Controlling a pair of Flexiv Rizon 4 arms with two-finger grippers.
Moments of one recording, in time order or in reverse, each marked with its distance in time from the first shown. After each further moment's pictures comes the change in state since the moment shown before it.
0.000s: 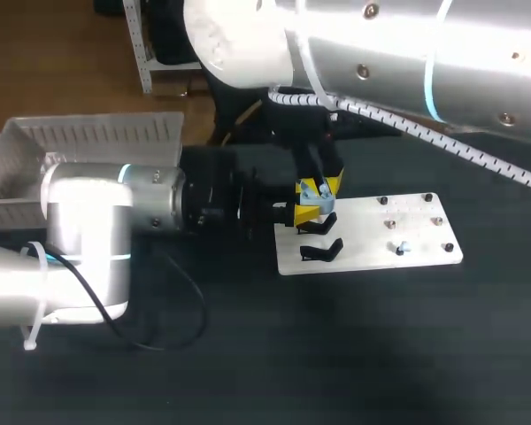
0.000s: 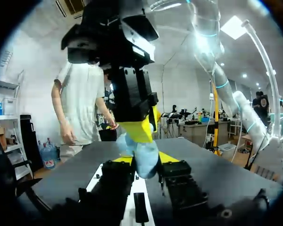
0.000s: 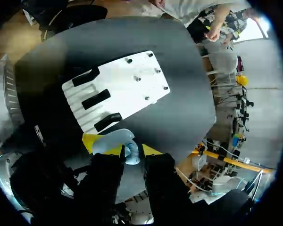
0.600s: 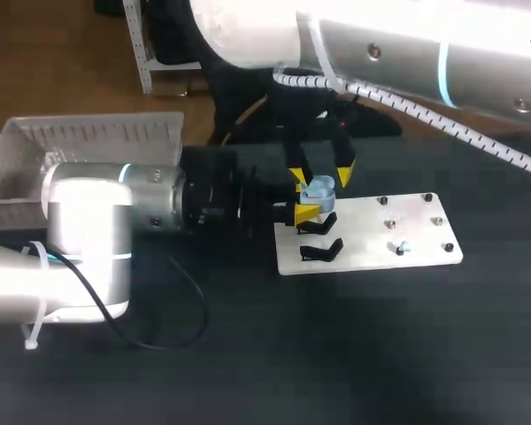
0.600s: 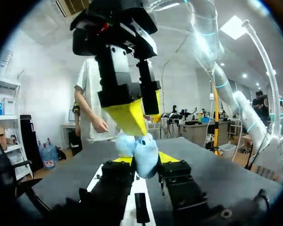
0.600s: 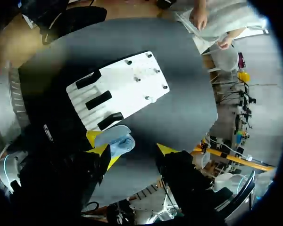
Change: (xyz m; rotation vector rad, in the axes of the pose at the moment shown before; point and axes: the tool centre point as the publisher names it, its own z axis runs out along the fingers) left arm 0.000 0.001 0.000 0.000 -0.002 0.000; right arm 0.000 -0.004 -0.019 -0.040 0.010 0.026
